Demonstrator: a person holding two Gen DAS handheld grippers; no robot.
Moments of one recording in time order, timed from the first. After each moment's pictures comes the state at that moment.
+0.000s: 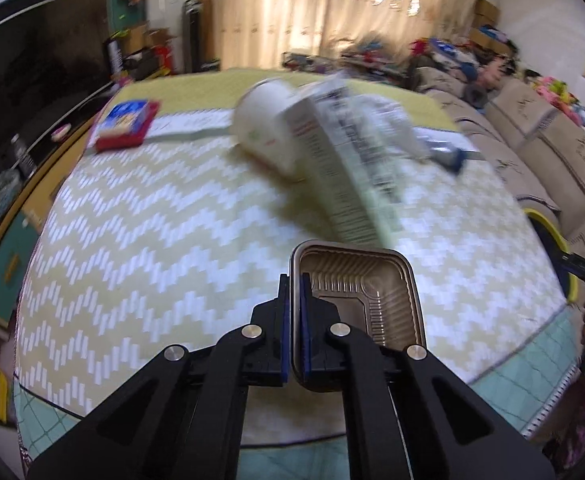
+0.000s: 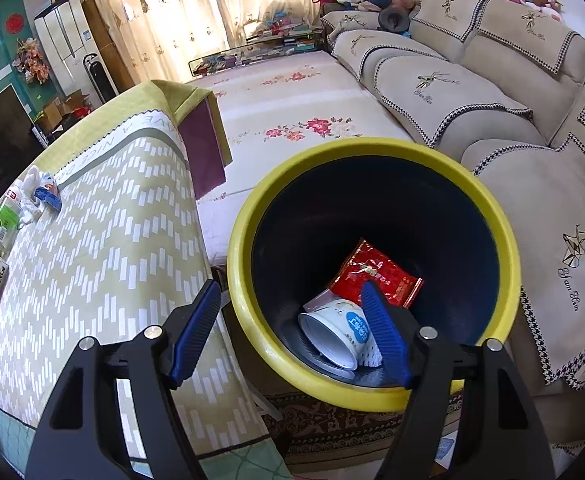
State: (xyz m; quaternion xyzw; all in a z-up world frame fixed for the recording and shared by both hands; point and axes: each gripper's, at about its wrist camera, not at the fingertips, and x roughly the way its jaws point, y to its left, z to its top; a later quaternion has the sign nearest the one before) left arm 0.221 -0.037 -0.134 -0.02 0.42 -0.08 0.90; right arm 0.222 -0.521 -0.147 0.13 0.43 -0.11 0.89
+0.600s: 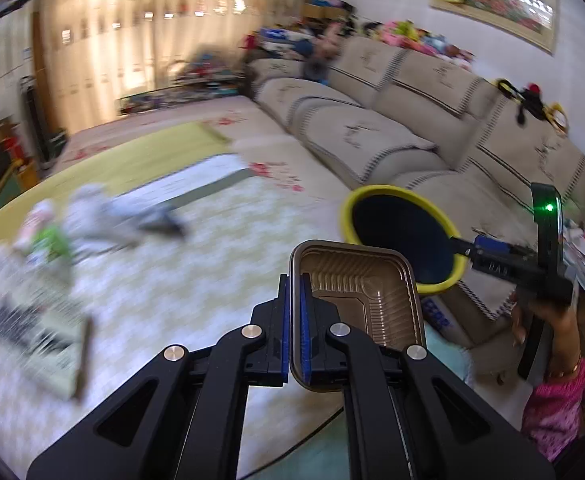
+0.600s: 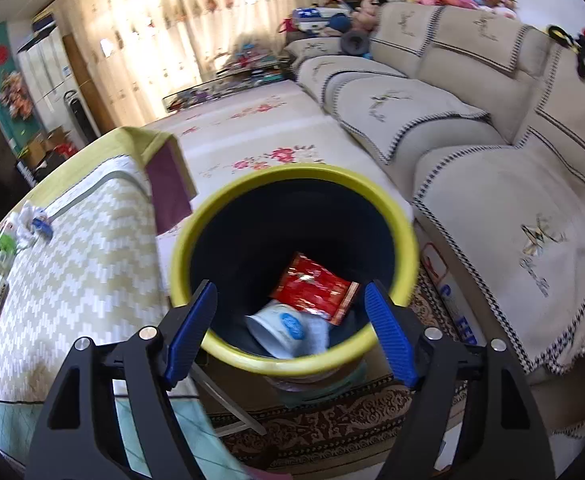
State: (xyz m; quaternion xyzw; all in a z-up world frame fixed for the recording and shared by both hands) left arm 0.237 -0.280 -0.082 0.08 0.38 -0.33 0.86; right arm 0.151 -0.575 -0.120 0.15 0.38 -0.17 0.90
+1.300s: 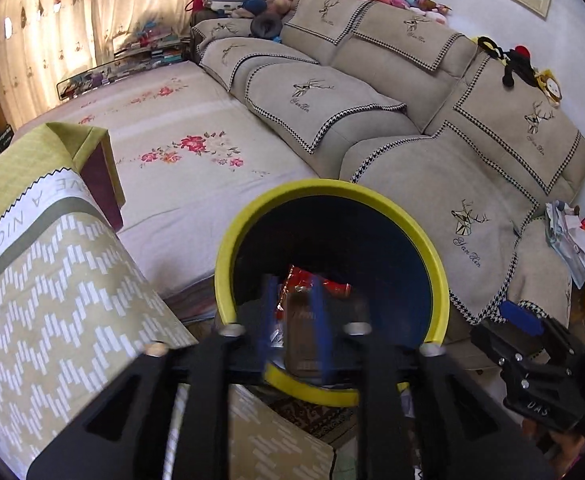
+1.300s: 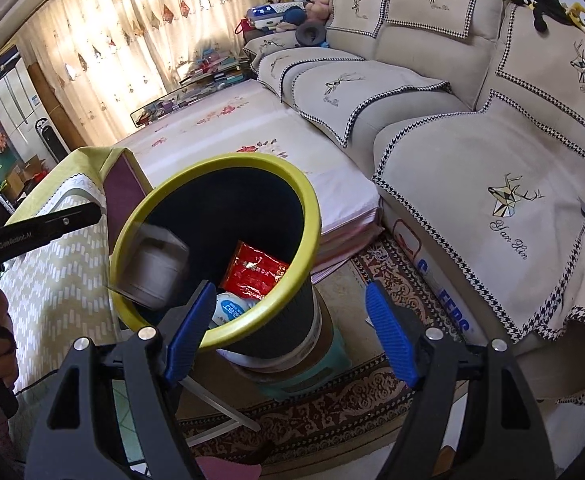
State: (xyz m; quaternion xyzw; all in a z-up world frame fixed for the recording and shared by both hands) left arm 0.302 -0.493 -0.138 0.10 0.44 -0.37 0.81; right arm 0.109 -0.623 -0.139 0.20 0.38 -0.21 0.88
